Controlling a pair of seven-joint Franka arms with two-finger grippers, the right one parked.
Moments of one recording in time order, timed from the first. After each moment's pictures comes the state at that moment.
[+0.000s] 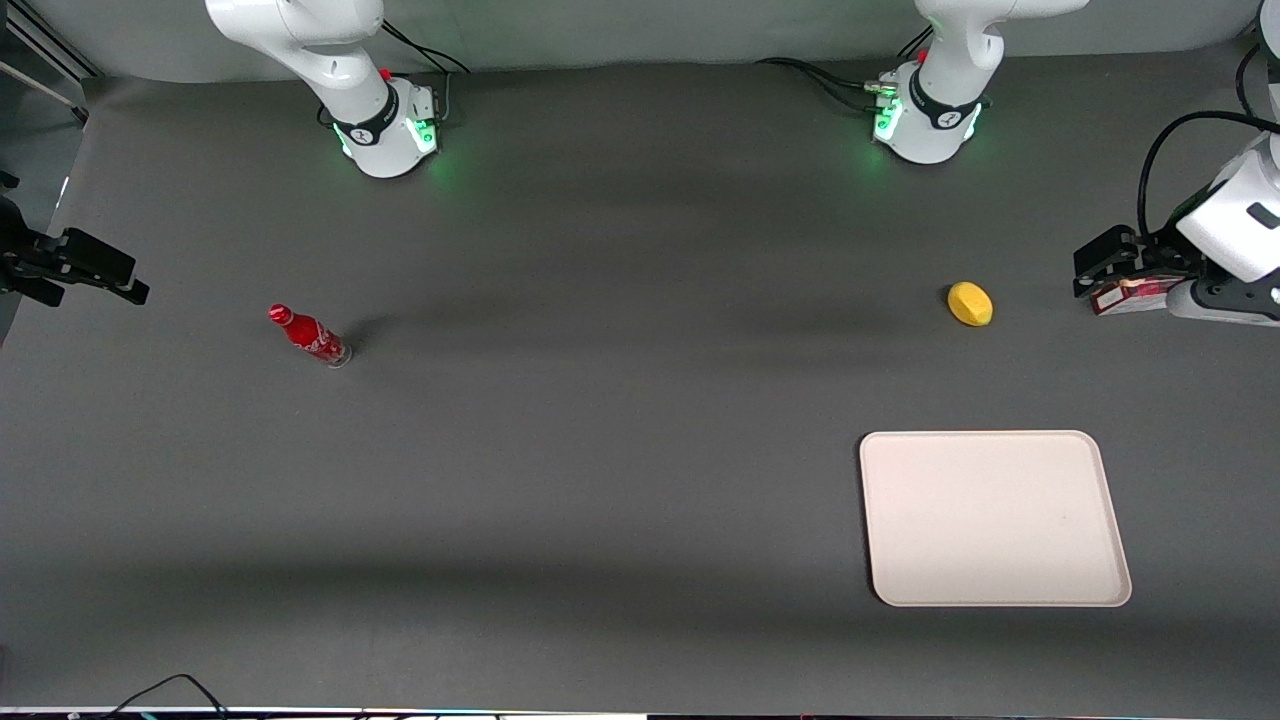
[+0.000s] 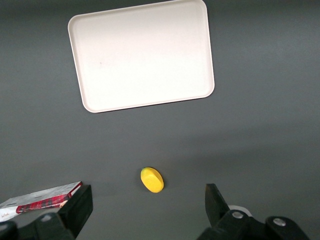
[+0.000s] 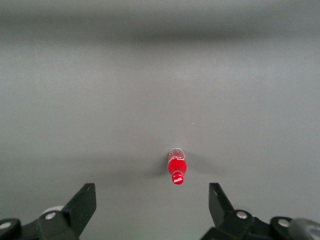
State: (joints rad) arm 0.01 -0.03 -0.06 -1.69 0.00 1.65 0.08
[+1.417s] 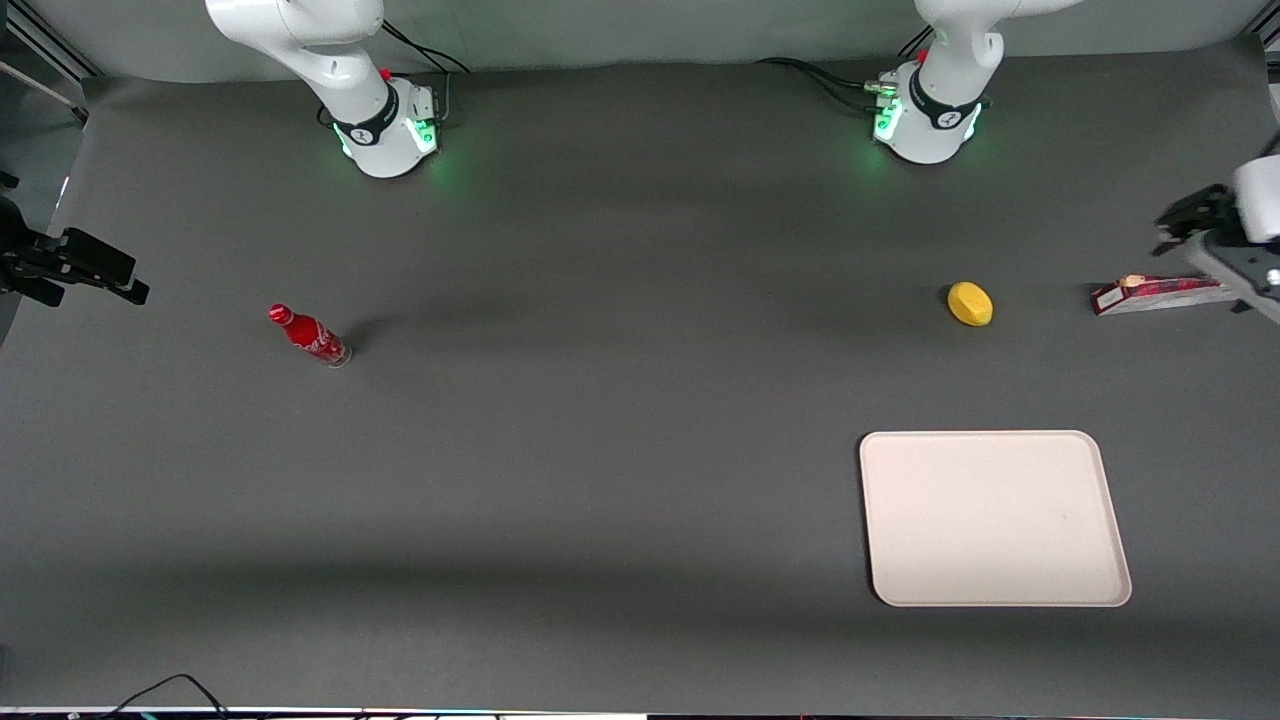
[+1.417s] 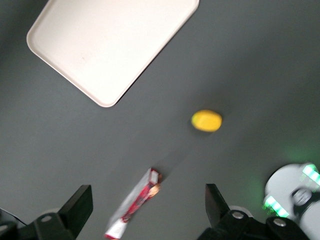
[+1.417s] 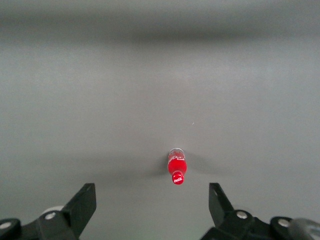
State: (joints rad) arm 0.15 0.00 -0.05 -1.68 0.10 1.56 0.93
